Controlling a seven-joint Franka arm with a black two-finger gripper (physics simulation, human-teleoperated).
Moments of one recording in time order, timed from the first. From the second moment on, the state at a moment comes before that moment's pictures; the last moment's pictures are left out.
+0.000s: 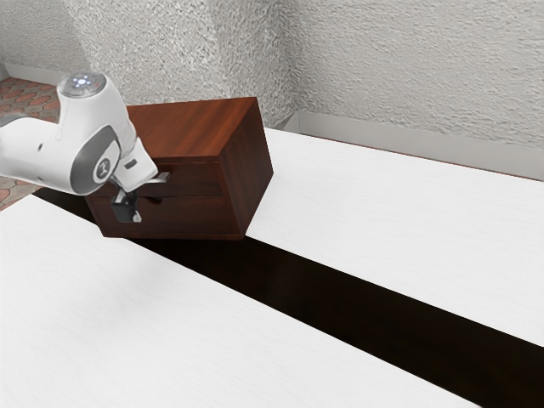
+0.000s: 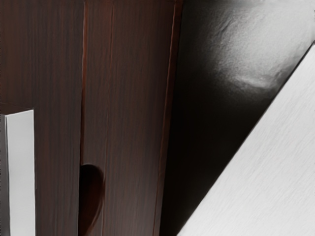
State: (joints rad) arm 0.01 0.17 0.44 -1.73 0.21 2.26 1.34
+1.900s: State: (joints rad) arm -0.06 -0.33 0.46 -2.19 0.29 2.22 1.35
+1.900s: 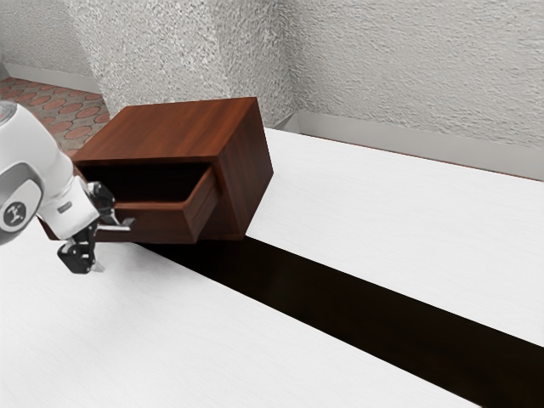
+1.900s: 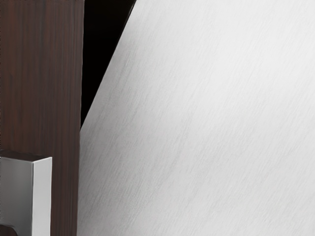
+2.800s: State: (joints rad) arm -0.05 -0.51 0.42 -2.12 0.32 2.06 1.34
